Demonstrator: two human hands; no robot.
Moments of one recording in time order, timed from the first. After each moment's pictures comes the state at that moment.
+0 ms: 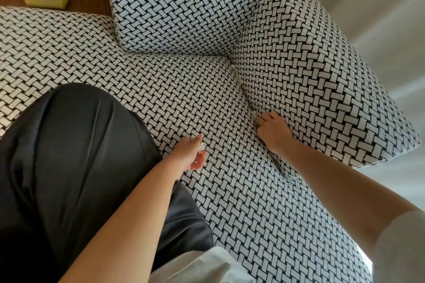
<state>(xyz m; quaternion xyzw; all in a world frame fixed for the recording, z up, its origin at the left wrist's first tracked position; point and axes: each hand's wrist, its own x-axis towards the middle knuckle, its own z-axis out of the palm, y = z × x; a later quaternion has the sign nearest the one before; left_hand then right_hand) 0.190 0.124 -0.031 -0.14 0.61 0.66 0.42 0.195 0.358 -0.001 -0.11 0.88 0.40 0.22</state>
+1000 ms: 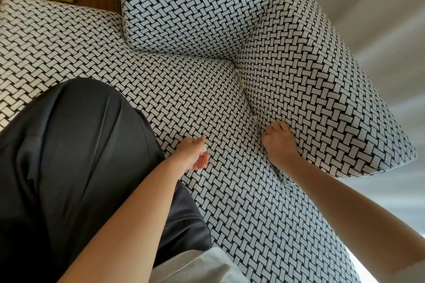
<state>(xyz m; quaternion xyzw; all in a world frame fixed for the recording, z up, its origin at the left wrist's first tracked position) 0.188 0.124 -0.032 -0.14 0.60 0.67 0.41 0.218 0.354 0.005 -0.06 0.92 0.36 0.16</state>
